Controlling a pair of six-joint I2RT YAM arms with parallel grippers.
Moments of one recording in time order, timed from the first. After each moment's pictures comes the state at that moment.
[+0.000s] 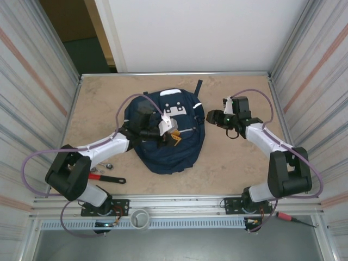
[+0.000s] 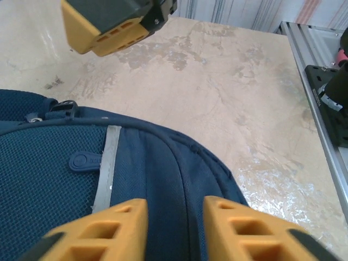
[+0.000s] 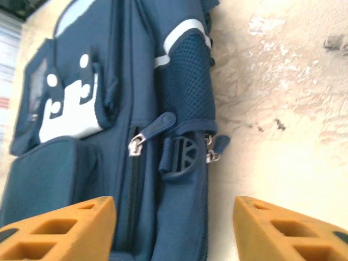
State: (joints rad) left arm -0.60 1.48 0.84 0.04 0.74 0.36; right arm 0.19 1.47 0.90 -0.20 -0.41 0.51
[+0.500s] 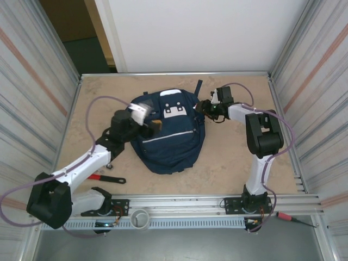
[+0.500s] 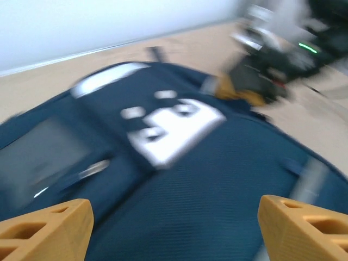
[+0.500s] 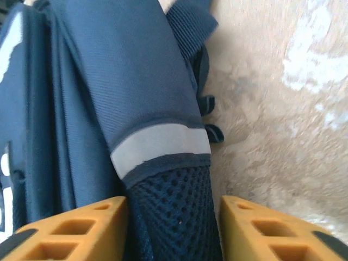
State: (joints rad) left arm -0.41 1.18 0.68 0.09 0.15 -0.11; right arm 0.22 1.99 1.25 -0.10 -0.49 0.64
